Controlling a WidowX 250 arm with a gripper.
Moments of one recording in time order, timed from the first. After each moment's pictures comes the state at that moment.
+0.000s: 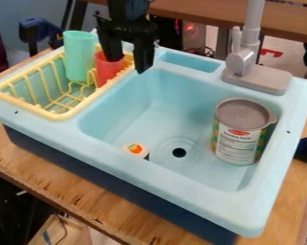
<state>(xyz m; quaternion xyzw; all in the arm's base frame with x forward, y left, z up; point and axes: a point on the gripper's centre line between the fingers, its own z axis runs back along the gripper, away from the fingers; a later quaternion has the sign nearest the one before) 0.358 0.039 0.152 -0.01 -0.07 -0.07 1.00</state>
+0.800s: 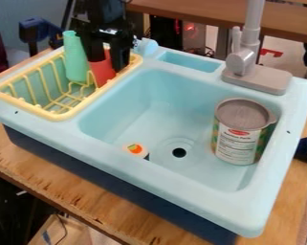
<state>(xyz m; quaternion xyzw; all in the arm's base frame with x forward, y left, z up) 0.353 0.071 0.148 -0.01 -0.06 -0.02 1.00</state>
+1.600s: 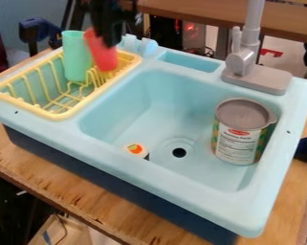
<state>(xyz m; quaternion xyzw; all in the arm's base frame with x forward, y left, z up) 0.353 0.057 0.186 0.00 -0.04 -0.04 1.00</state>
